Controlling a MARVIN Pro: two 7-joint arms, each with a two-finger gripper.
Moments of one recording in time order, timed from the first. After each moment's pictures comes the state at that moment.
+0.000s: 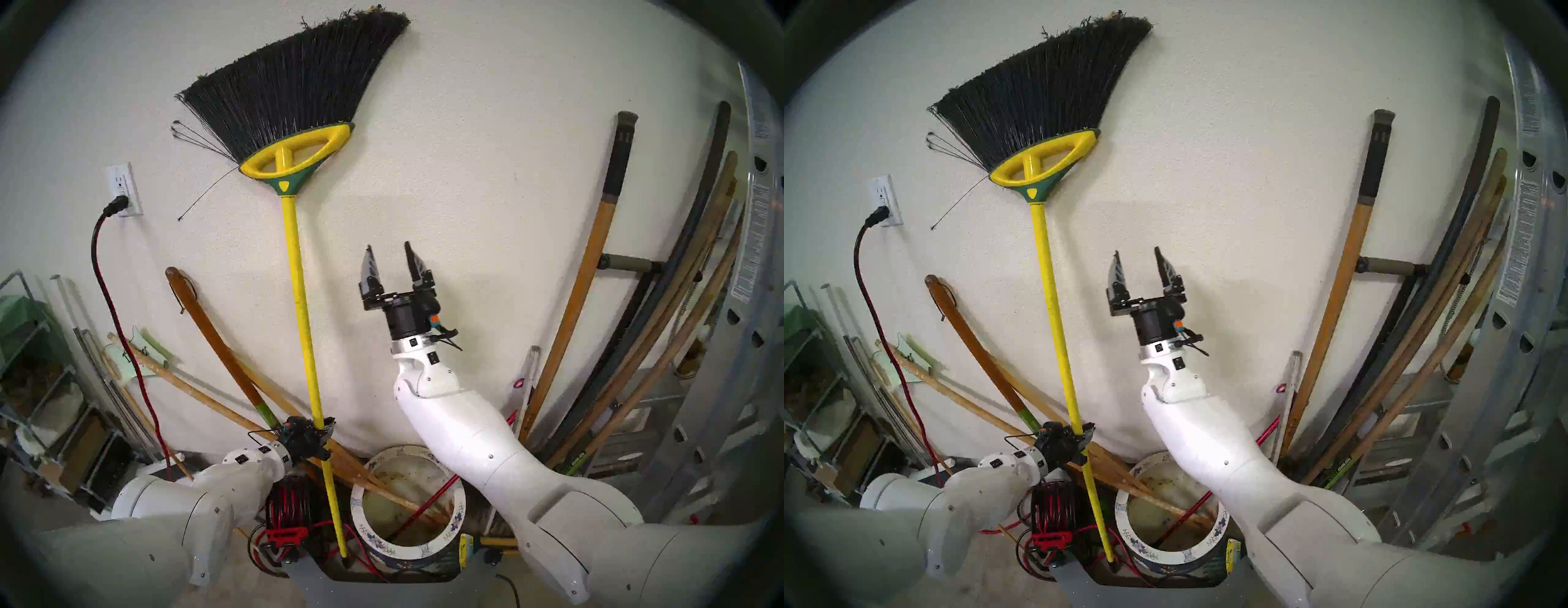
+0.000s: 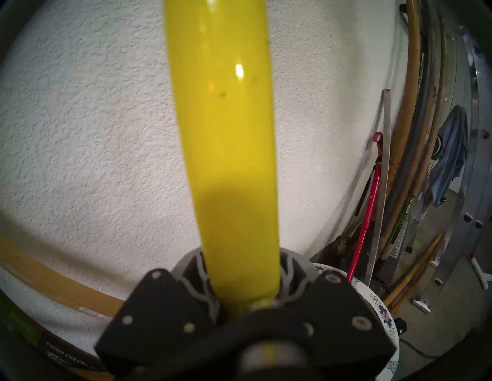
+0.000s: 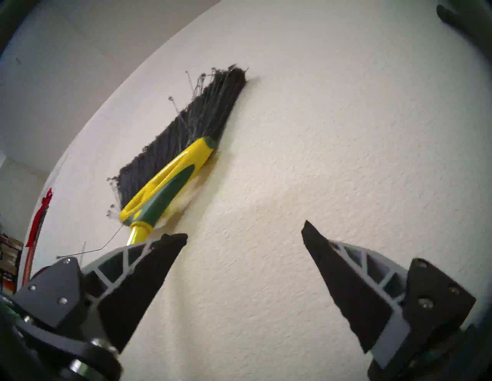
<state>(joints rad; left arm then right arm) 1.03 -1.38 -1.48 -0.14 -0.11 -0.60 -0.72 -1.04 -1.55 1.02 -1.00 0.52 -0.96 0.14</state>
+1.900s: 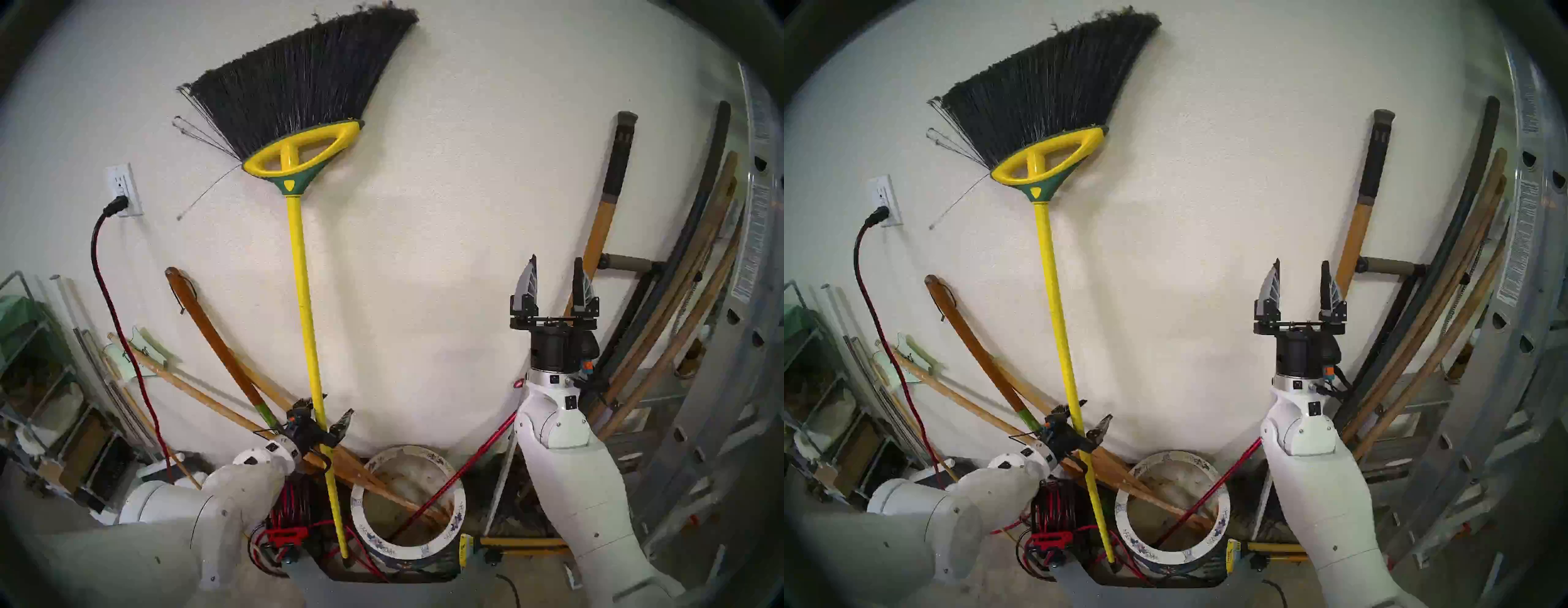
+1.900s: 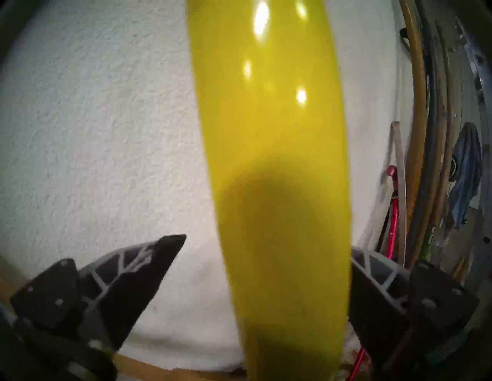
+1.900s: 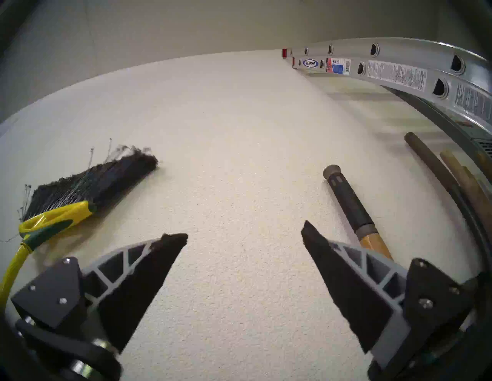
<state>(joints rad) 1.02 -1.42 -1.53 -0.17 -0.12 -0.76 -0.66 -1.50 -1.37 1.49 -1.54 0.27 -0.96 0.03</state>
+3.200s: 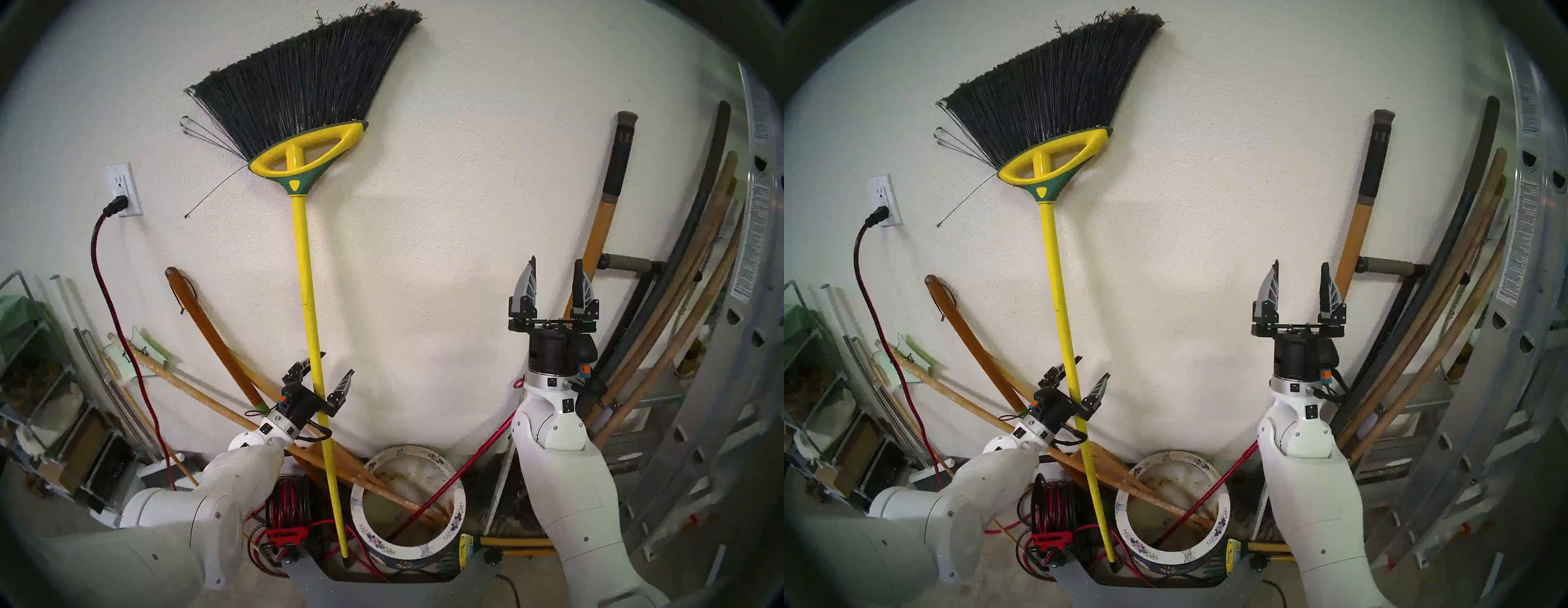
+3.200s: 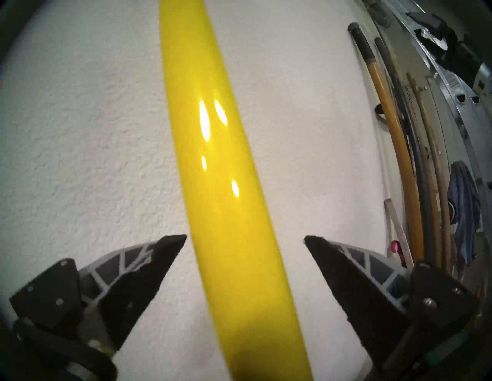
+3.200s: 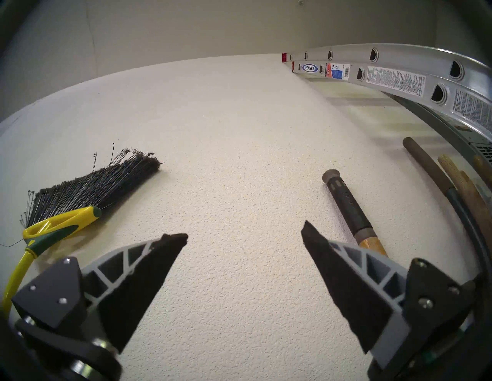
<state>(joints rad) 1.06 -1.44 -1.67 -0.37 -0.27 -0.96 -0.87 -1.50 -1.46 1.56 -1.54 0.27 -0.96 0.13</state>
